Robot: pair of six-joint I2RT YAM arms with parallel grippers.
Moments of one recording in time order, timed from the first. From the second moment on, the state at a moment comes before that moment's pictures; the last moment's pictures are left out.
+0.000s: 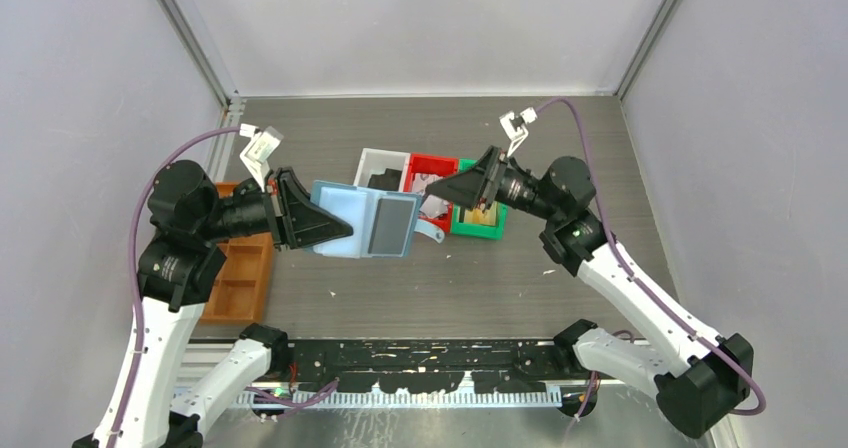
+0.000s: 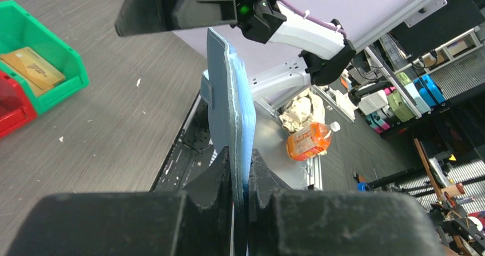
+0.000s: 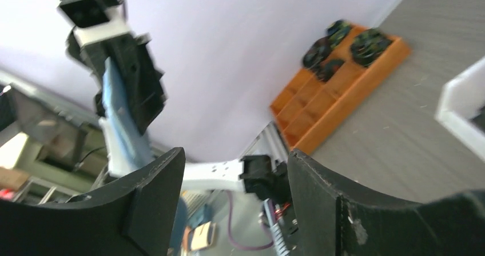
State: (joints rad) left arm -0.28 0.79 1.22 -0.47 1.09 -0.64; right arm 0.53 1.01 0.89 0.28 -0.64 0.98
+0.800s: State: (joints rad) left arm -0.28 0.79 1.21 -0.40 1.10 -0.74; right arm 0.72 0.96 0.84 0.44 -0.74 1.02
